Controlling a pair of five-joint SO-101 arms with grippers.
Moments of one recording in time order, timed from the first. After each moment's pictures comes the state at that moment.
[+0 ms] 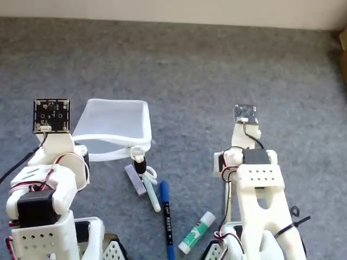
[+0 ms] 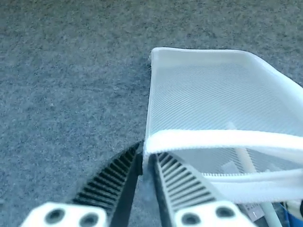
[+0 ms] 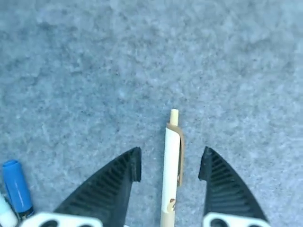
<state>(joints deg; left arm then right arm) -15.2 -70.1 44.7 81.6 0.1 -4.4 -39.0 56.7 63.3 -2.9</state>
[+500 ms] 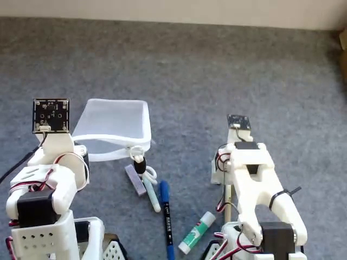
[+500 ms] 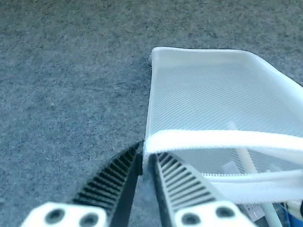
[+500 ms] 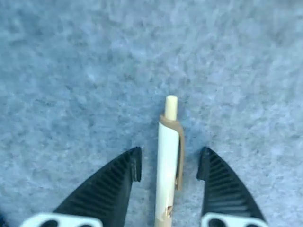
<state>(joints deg) -15.5 -70.0 44.7 81.6 0.1 -3.7 -18.1 56.4 57.0 -2.9</state>
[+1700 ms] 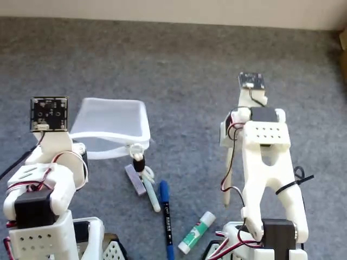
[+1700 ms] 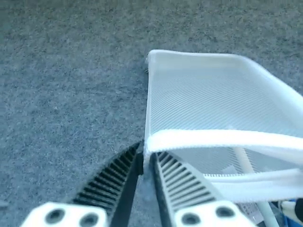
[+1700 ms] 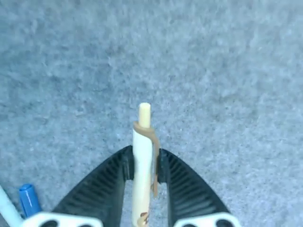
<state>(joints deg) -15.5 -69.2 41.2 81.7 0.1 -4.1 -16.8 25.8 73.5 1.2</state>
